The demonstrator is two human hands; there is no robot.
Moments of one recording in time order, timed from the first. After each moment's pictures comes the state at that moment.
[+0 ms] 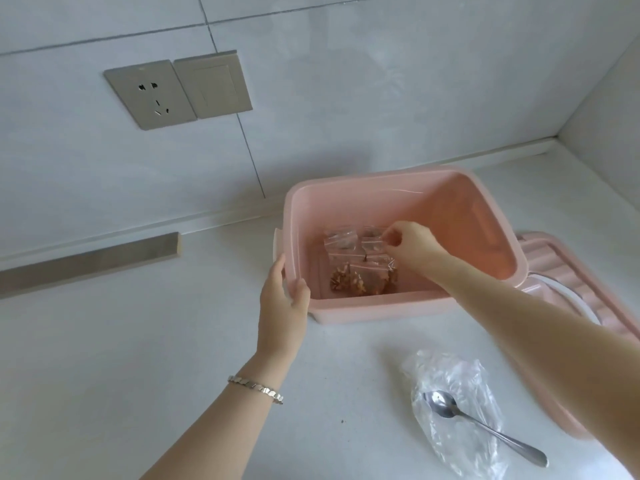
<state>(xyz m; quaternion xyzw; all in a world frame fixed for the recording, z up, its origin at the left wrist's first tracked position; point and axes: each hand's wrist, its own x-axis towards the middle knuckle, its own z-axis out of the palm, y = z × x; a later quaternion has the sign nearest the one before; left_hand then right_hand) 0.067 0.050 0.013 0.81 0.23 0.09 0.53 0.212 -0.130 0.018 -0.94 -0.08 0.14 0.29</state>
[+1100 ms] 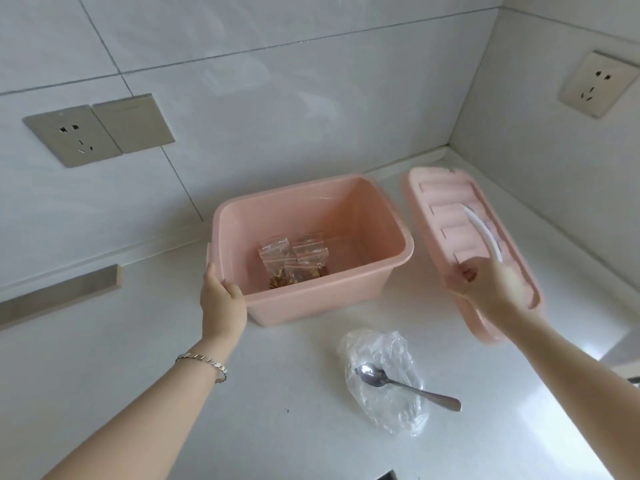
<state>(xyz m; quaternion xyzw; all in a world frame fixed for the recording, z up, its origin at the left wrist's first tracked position) 0.079 0.034 0.010 0.85 0.26 0.10 0.45 0.097 -0.335 0.039 -0.97 0.12 -0.02 0.22</state>
